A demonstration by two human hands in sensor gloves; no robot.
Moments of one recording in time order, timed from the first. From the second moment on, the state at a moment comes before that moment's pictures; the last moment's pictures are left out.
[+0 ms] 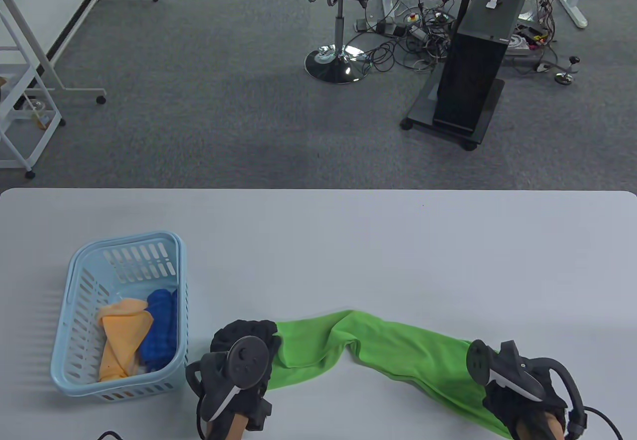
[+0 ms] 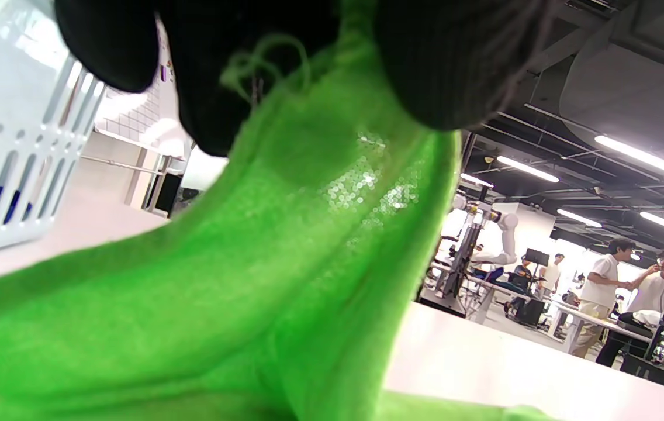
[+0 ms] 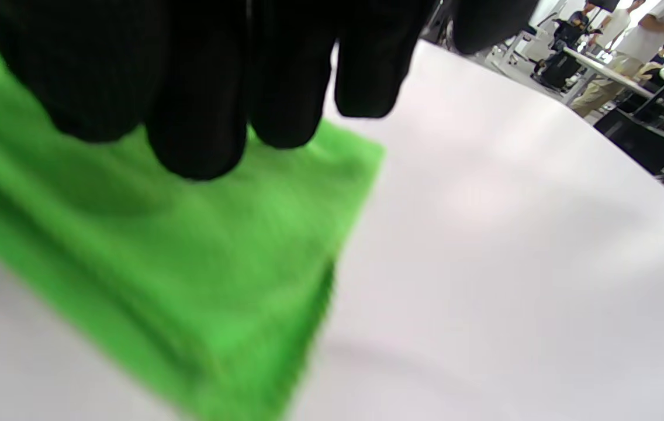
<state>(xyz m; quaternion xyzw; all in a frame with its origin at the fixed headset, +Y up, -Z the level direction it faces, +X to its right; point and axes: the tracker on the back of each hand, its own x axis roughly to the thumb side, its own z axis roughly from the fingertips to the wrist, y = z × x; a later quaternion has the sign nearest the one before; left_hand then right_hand) -0.152 -0.698 -0.244 0.09 0.01 0.17 0.98 0.286 -0.742 -0.239 0.04 -0.24 -0.95 0.17</state>
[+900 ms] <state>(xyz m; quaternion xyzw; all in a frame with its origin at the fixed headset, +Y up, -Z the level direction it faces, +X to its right) -0.143 -0.698 -0.241 0.08 0.00 0.14 0.99 0.316 -0.711 -0.228 0.12 -0.17 -0.97 0.12</state>
